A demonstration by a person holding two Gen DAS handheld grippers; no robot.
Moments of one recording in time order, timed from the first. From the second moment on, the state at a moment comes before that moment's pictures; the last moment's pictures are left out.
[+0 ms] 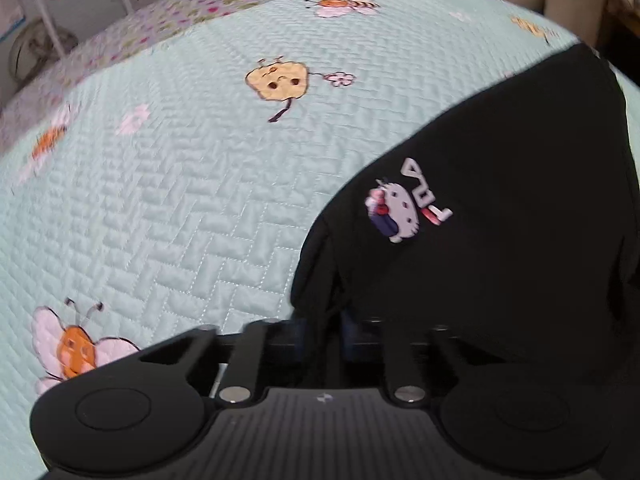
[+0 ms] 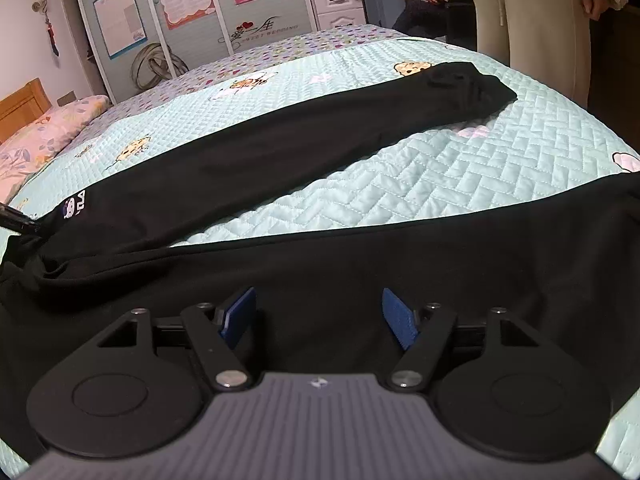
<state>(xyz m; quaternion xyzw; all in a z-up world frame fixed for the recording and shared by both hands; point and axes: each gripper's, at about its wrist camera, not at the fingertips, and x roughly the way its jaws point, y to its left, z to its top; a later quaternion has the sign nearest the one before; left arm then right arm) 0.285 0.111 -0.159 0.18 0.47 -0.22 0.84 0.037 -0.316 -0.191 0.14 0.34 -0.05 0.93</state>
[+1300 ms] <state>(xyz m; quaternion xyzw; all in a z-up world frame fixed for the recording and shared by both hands) -0.016 0.056 -0.160 0.36 0.25 -0.25 0.86 -0.006 -0.283 -0.170 0.20 0.33 -0.04 0.92</state>
